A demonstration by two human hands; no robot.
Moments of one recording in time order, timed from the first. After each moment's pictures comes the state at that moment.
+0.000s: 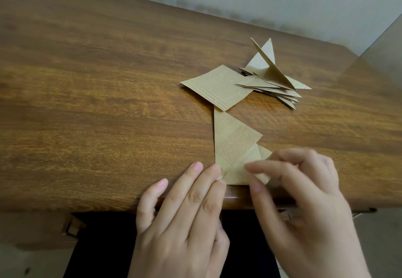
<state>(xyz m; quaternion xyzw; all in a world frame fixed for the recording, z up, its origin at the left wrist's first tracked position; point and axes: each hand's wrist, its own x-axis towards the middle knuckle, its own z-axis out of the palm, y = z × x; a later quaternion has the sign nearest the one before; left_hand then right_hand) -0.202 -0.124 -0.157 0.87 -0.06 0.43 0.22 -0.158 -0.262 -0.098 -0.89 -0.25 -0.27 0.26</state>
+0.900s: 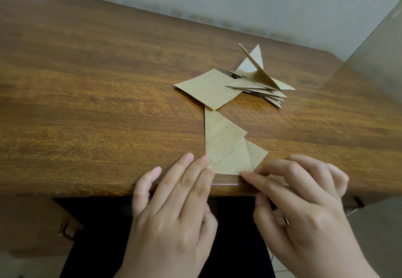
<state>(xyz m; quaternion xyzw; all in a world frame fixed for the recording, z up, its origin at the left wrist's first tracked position) -0.207 -0.124 -0.152 0.89 -0.06 0.41 0.19 -0.167 -0.292 -0.099 -0.89 -0.33 -0.30 0.12</state>
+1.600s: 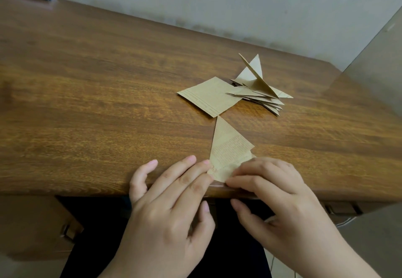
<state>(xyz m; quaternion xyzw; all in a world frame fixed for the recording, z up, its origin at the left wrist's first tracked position) -0.208 -0.111 -0.140 0.89 -0.09 0.39 0.24 -0.156 -0.289 -0.096 -0.86 -0.43 -0.19 0.18</state>
